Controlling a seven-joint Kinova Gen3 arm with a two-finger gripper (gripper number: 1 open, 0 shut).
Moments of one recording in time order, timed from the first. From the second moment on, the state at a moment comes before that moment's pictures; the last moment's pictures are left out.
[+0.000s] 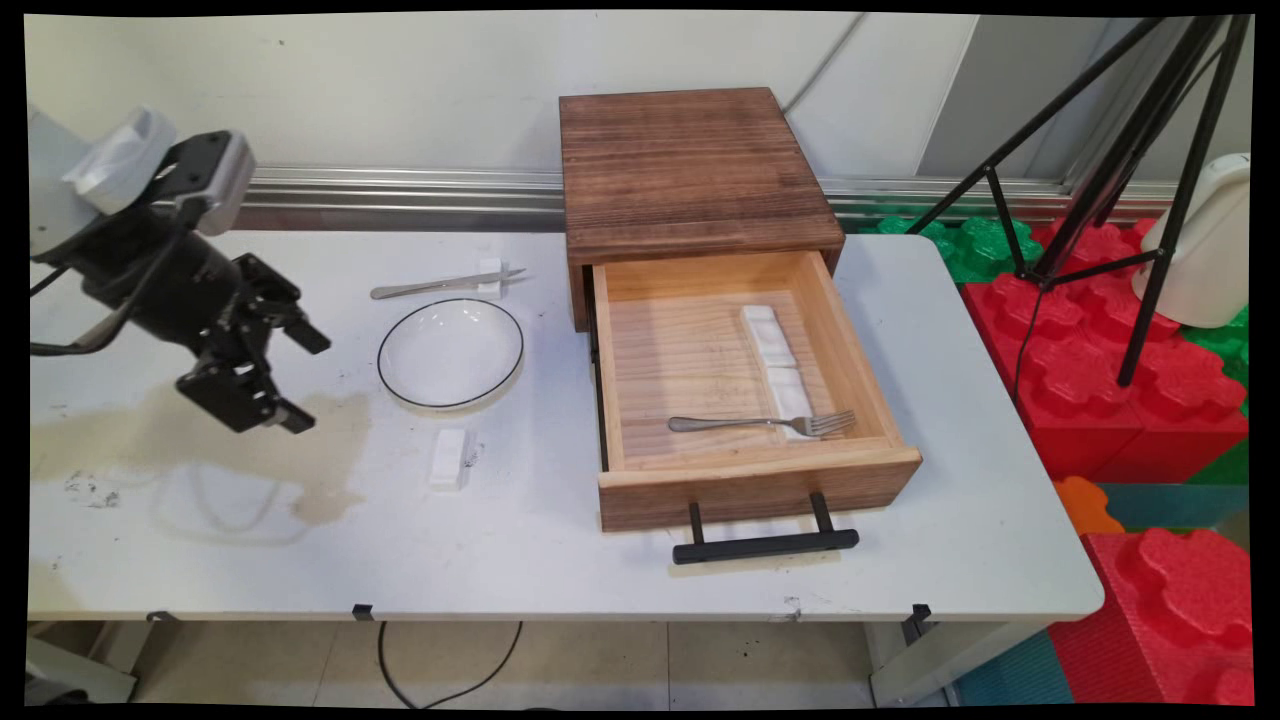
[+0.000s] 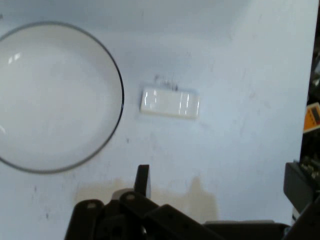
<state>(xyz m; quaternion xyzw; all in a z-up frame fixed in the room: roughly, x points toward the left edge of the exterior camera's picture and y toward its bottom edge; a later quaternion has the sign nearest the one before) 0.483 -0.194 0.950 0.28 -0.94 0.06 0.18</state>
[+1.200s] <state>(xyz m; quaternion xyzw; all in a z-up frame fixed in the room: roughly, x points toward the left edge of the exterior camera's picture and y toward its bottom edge) 0.530 -0.174 0.939 0.31 -0.94 0.05 0.14</state>
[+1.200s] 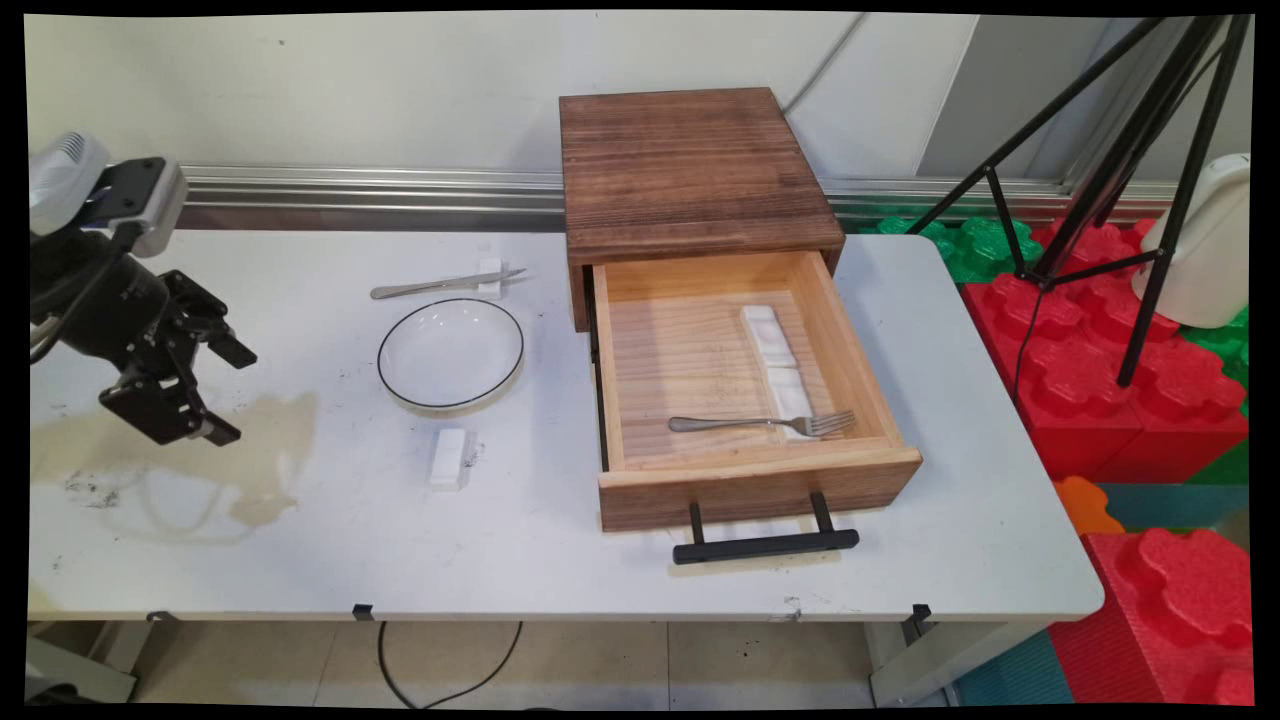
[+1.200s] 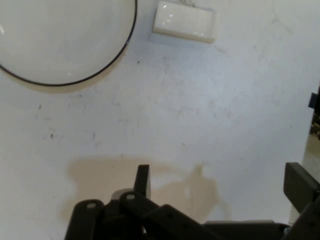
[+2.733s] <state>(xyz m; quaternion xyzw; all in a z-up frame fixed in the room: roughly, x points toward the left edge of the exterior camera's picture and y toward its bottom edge) 0.556 -0.337 0.902 0.39 -0.91 0.13 0.08</state>
